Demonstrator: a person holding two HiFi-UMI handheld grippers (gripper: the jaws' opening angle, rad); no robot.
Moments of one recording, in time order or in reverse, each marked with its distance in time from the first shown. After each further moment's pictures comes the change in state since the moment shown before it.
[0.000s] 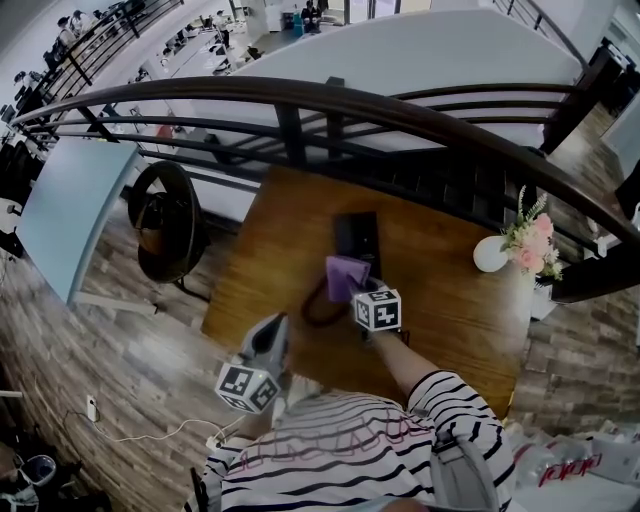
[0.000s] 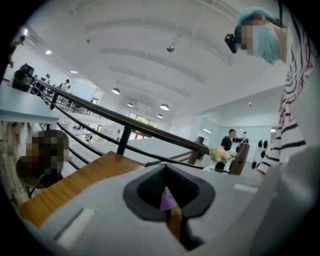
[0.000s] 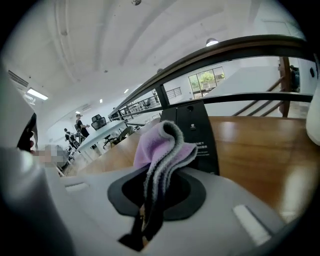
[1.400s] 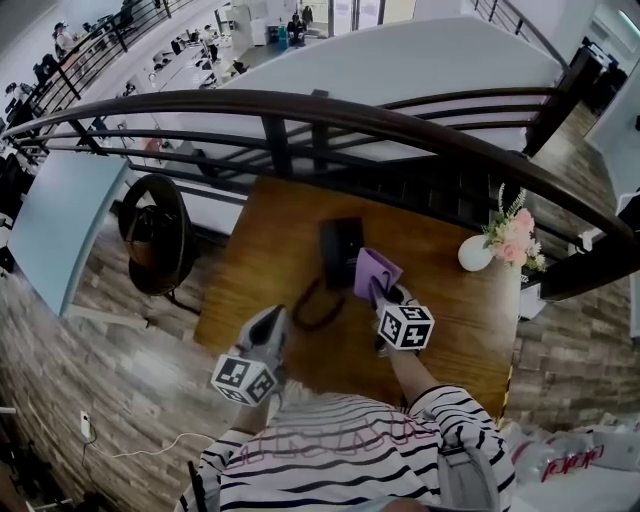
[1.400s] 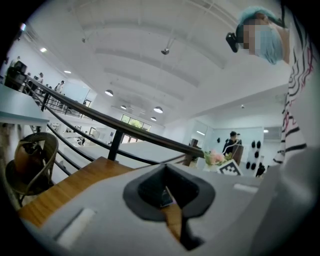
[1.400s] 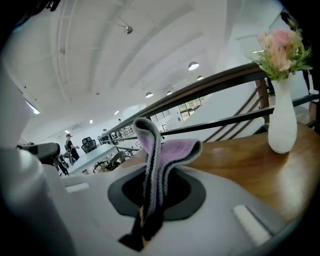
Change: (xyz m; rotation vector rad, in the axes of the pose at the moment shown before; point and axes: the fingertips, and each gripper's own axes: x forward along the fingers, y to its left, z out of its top) left arm 0.013 -0.018 0.016 0.023 -0.033 -0.075; right arm -0.115 -0.026 0.048 0.094 -0.262 -0.098
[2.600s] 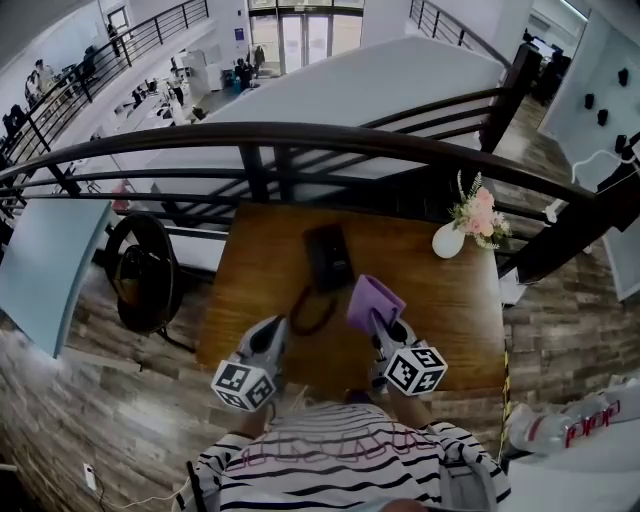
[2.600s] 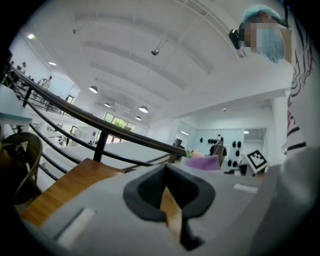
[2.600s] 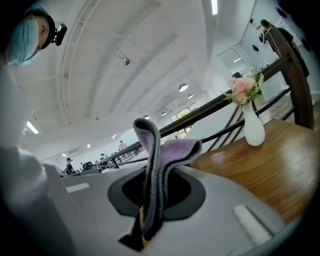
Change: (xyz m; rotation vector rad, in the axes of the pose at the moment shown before) left arm -0.059 -0.026 0.005 0.035 0.006 -0.199; right arm -0.151 0.104 -0.004 0.126 -0.269 -0.008
